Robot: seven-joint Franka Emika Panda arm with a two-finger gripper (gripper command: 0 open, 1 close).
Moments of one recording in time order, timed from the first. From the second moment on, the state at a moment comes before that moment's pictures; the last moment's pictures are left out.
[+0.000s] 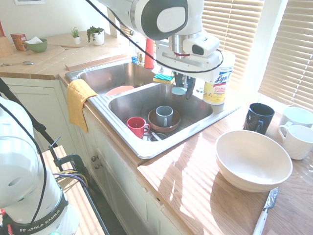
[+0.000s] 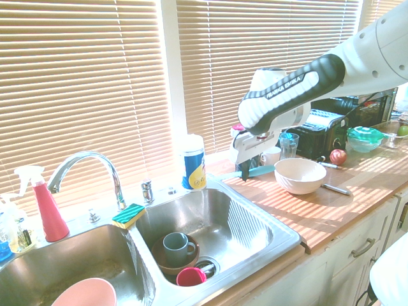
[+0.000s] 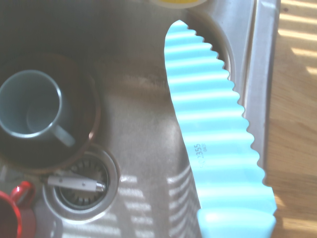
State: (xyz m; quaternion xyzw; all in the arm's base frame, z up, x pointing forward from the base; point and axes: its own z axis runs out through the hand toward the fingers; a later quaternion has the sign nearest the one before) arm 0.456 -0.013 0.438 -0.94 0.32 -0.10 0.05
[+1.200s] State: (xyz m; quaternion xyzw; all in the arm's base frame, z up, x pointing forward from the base) arm 0.480 0.120 0.224 -0.91 0.42 -0.06 0.01
